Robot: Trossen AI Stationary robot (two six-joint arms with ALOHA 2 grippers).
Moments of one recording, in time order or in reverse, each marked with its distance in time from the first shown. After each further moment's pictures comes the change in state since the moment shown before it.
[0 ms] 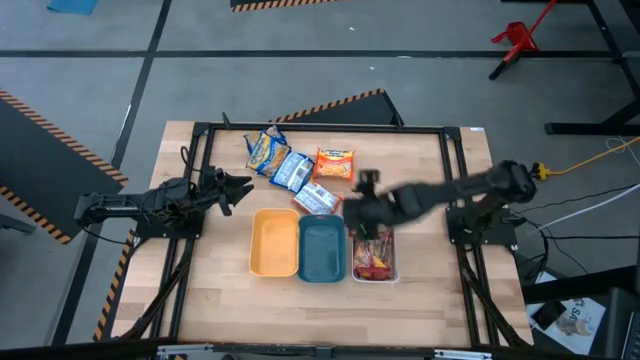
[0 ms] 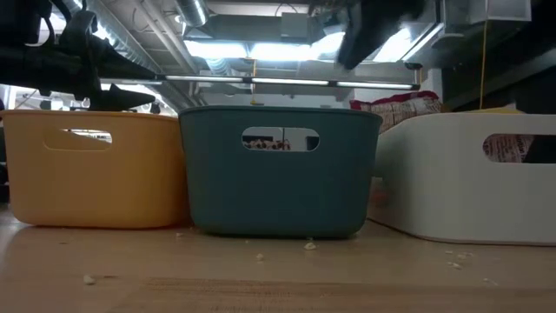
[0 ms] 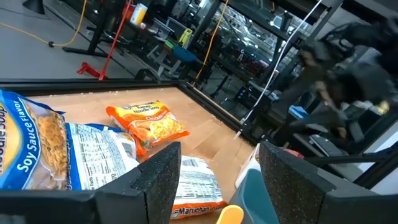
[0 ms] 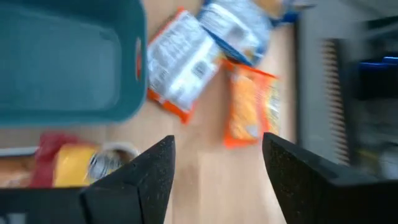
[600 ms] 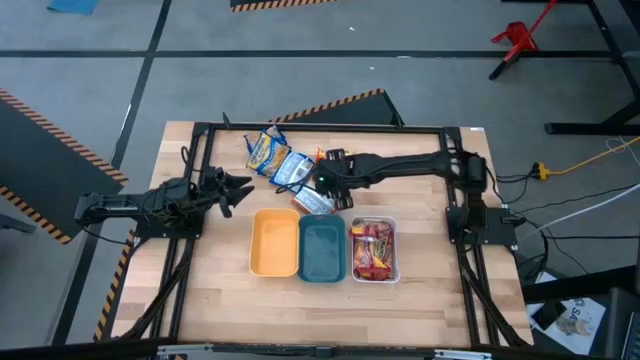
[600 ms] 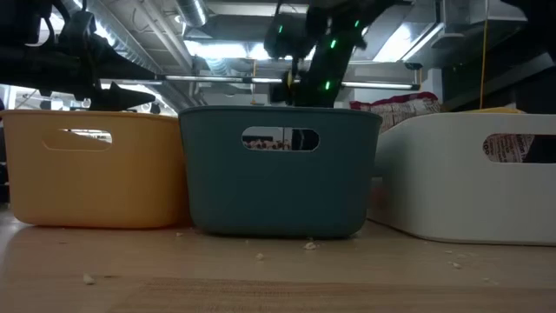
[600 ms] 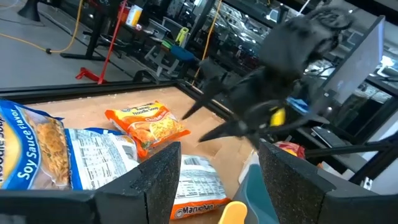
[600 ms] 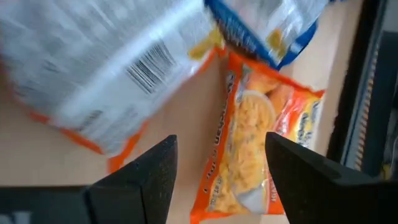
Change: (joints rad) left arm 0.000 0.000 0.000 -0.002 0.017 0.051; right arm -0.339 0.319 -0.001 0.292 -0.177 -0.415
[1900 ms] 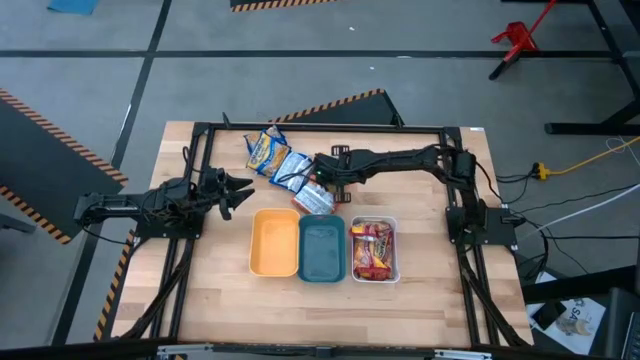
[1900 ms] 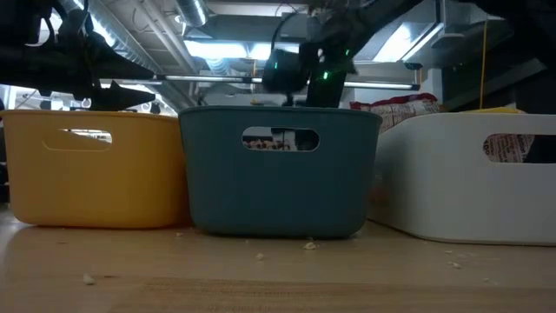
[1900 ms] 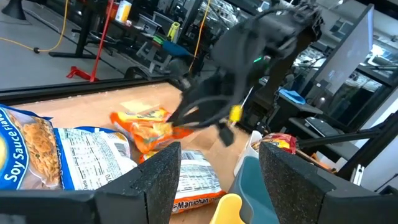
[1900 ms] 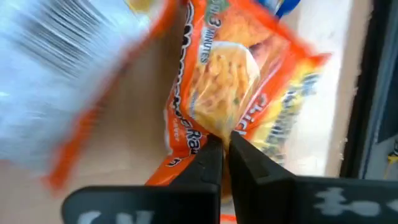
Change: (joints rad) left arm 0.000 0.000 0.000 -0.005 0.042 0.024; right arm -0.063 0.064 -0.001 0.007 0.020 0.112
